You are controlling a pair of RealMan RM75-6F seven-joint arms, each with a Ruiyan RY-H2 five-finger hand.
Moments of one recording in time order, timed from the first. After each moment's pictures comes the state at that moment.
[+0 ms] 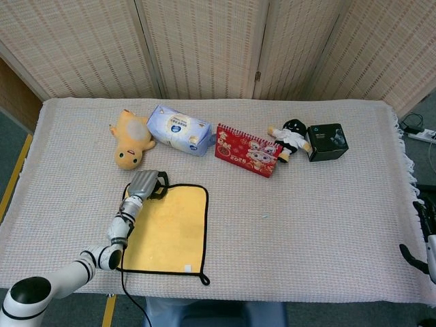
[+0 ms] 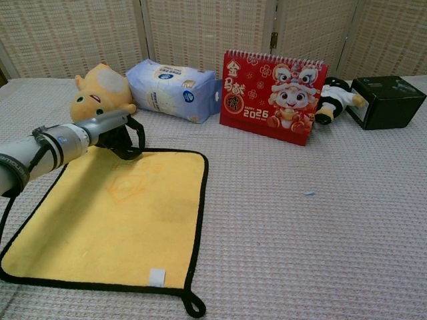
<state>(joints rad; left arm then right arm) -0.85 -1.85 -0.26 -0.79 1.15 0.71 -0.13 -0.04 -1.08 0.06 -1.55 -1.47 1.57 0.01</state>
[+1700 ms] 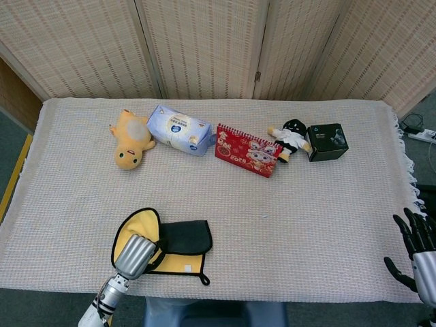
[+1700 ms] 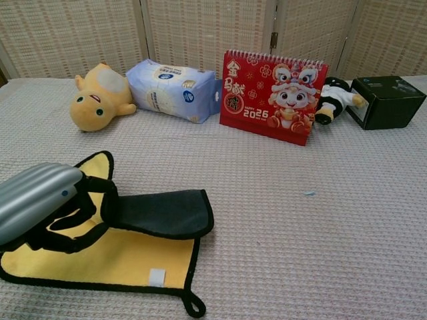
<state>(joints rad) -0.38 -1.67 0.13 -1.45 1.61 1.41 0.25 -0.10 -1.08 -0.01 -1.58 -1.69 1.71 -0.01</state>
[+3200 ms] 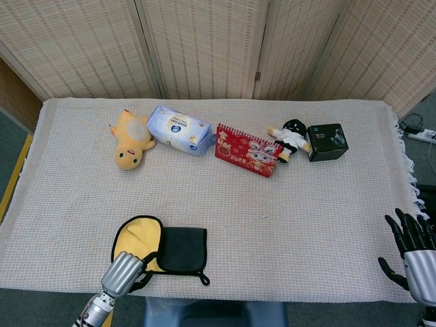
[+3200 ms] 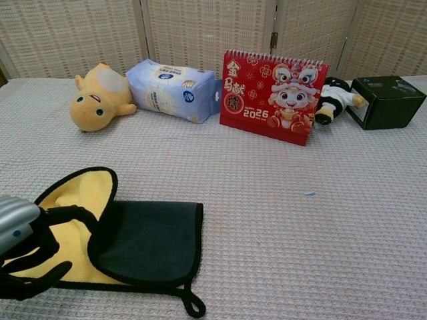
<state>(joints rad) -0.26 -1.59 0.18 -1.47 1.72 1.41 0.19 -0.08 -1.09 -0.01 -1.59 -1.69 1.68 -0.06</state>
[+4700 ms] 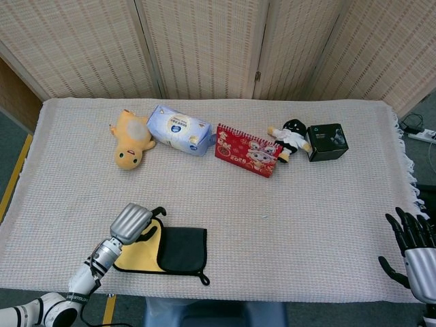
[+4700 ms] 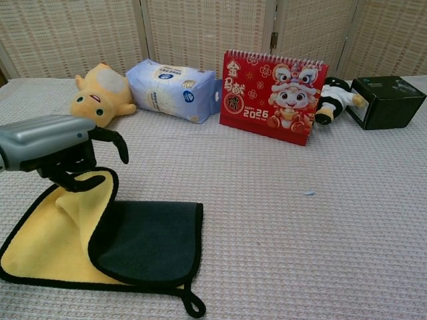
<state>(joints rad) -0.57 -1.41 -0.09 -1.62 1.39 0.99 0.28 -0.08 -1.08 -0.01 -1.60 -1.66 1.65 -0.03</state>
